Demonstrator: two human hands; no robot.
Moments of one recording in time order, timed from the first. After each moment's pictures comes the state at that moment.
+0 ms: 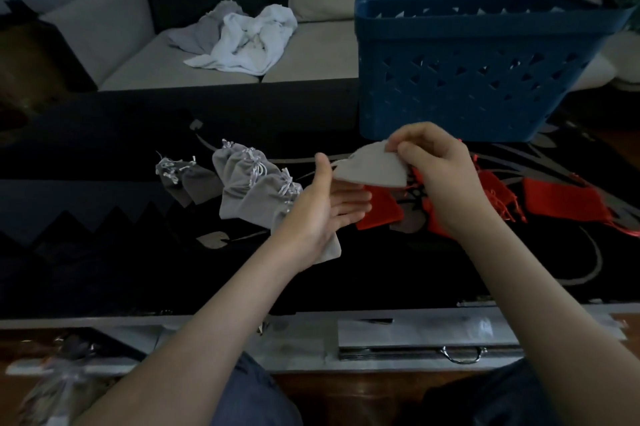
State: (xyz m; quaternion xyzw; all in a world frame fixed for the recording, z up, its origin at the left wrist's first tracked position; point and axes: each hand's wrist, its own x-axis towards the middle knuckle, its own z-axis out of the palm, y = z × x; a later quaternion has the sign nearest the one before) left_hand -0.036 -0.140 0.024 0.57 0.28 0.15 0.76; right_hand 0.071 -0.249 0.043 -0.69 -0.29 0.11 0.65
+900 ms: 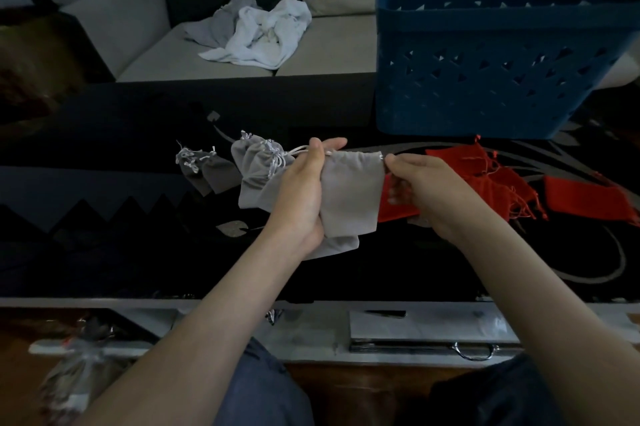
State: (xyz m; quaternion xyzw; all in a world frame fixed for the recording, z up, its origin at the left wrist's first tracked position) left_hand -0.060 -0.124 0.038 0.53 0.28 0.26 0.76; right_hand 0.052 -0.228 0.033 -0.73 -0.21 0.30 0.58
